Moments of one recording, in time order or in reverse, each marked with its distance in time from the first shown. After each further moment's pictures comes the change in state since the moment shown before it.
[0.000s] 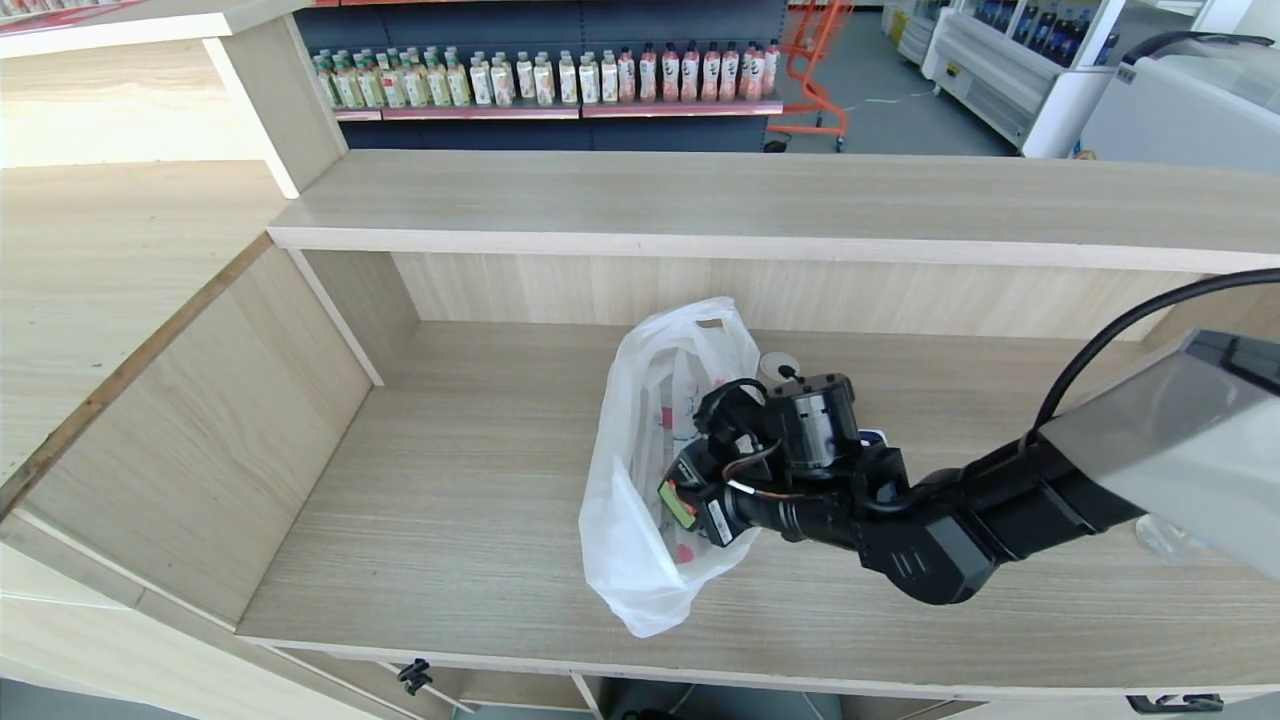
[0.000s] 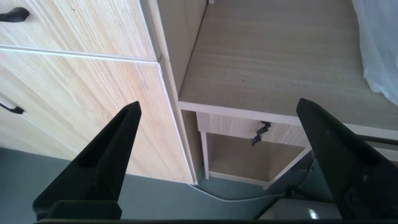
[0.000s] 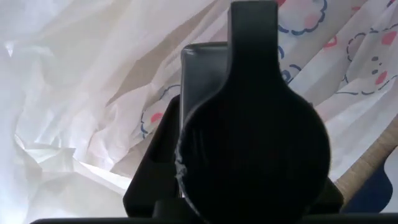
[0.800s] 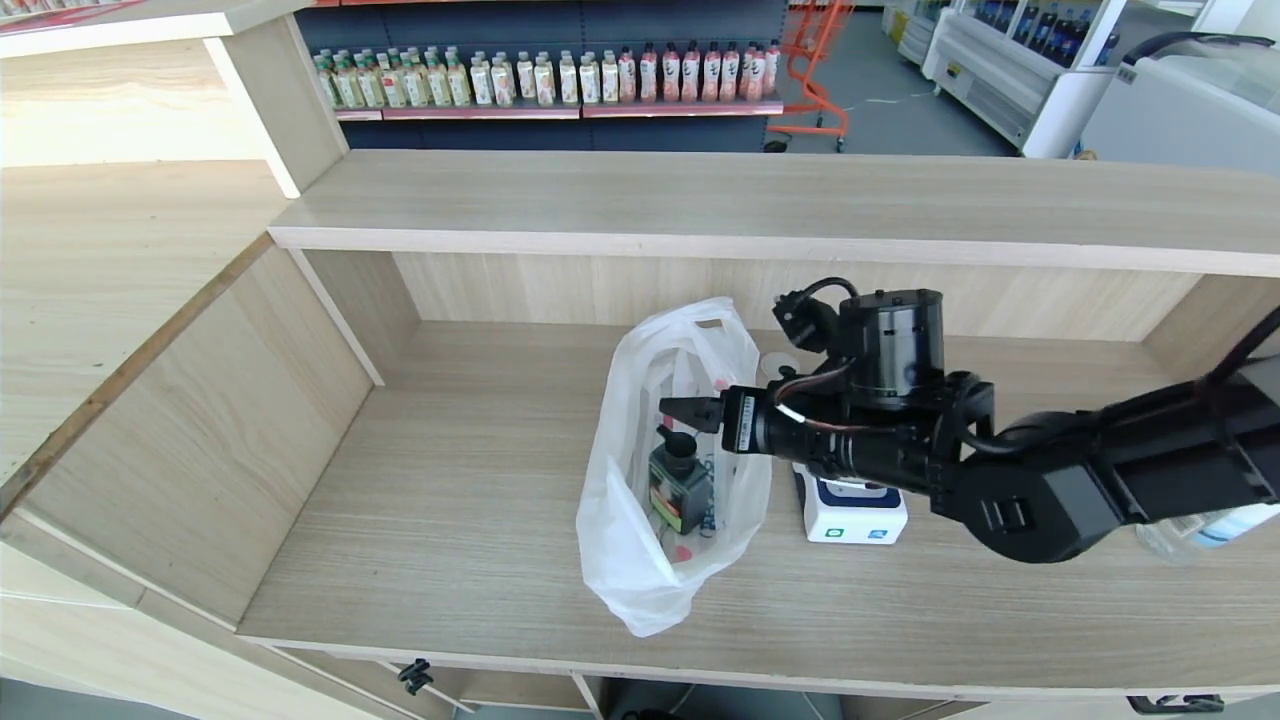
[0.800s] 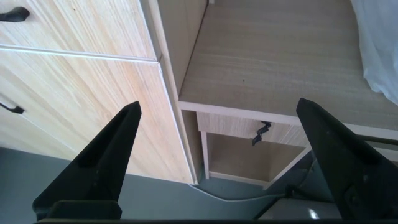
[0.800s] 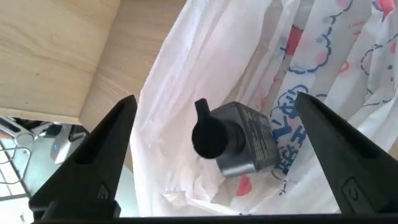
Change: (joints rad) left arm 0.000 0.000 0.000 0.000 0.000 0.000; right arm -0.038 -0.211 0.003 0.021 0.097 0.533
